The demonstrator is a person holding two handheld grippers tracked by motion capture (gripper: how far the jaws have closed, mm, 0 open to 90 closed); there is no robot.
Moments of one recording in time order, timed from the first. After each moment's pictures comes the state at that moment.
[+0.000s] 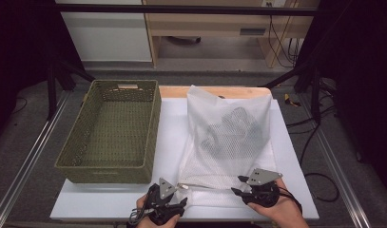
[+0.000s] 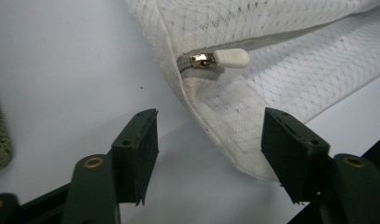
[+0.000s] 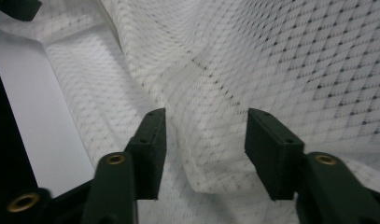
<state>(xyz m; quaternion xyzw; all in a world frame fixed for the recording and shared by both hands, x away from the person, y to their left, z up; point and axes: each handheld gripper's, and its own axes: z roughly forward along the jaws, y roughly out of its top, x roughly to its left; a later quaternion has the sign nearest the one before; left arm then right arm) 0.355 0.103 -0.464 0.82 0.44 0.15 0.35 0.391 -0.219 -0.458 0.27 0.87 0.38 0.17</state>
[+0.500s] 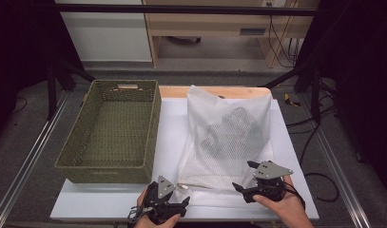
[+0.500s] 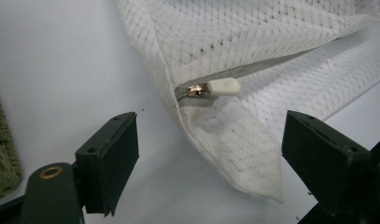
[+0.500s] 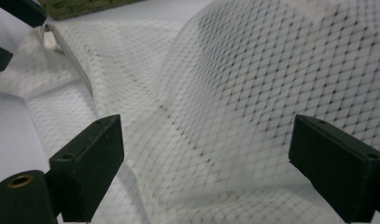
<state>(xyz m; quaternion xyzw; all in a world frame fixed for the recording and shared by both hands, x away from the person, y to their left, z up) 0.357 0.104 -0.457 0.81 0.42 0.16 0.37 0.398 -0.227 -0.438 0.28 0.83 0.43 0.22</state>
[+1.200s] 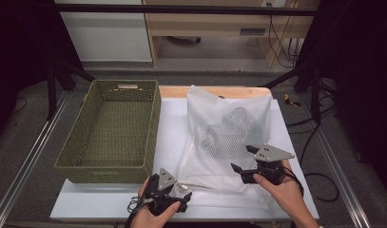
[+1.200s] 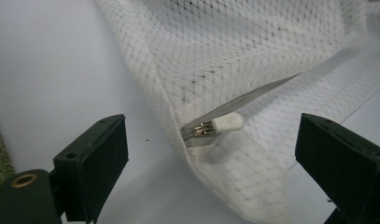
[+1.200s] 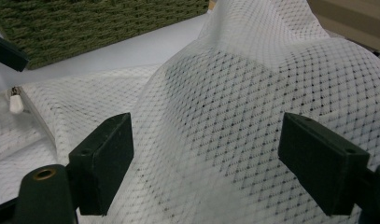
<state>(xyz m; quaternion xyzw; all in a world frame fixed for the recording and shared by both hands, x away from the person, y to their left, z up) 0.375 0.104 -0.445 0.83 0.39 0.15 0.37 0.429 -0.220 -0.410 0.30 0.80 0.45 0.24</state>
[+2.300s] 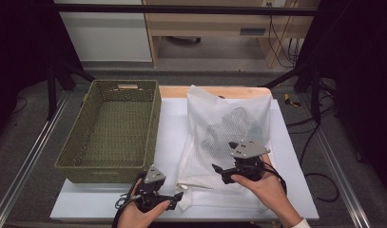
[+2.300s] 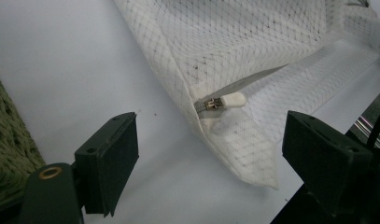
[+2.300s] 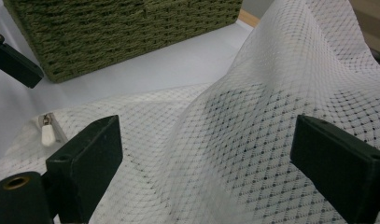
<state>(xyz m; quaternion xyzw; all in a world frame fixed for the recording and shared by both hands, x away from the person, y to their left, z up) 0.376 0.131 -0.436 0.82 0.42 0.08 0.38 0.433 -0.167 -0.398 0.27 0.82 0.44 0.23</state>
